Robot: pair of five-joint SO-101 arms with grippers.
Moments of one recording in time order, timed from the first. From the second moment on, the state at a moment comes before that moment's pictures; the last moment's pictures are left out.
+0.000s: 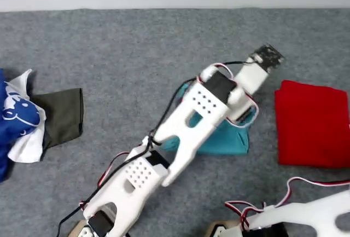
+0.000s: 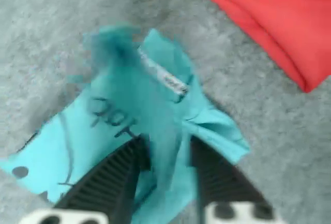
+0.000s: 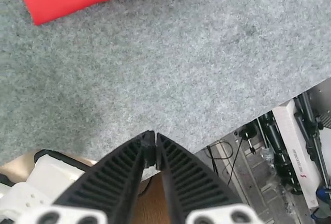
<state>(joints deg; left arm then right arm) 42.8 52.4 -69.9 99.0 5.2 70.3 -37.2 14.5 100.5 48.0</state>
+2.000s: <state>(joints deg) -17.3 -39.5 19.1 99.4 -11.0 -17.8 -0.4 4.0 92.3 17.6</state>
